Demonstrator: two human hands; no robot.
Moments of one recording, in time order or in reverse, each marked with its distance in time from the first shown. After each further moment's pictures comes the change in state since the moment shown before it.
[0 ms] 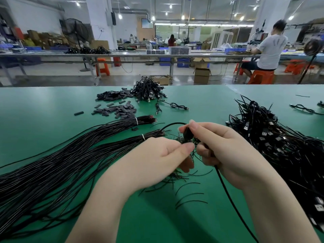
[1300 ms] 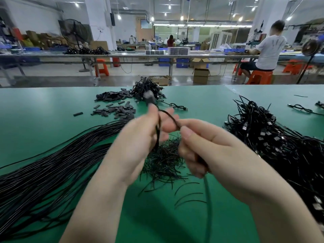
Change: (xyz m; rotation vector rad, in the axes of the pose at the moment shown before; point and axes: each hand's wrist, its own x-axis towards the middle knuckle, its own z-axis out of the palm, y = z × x) left_hand 0.004 0.013 -0.007 -0.787 0.361 -0.113; right_hand -0.013 -0.005 0.013 0.007 -0.275 -0.194
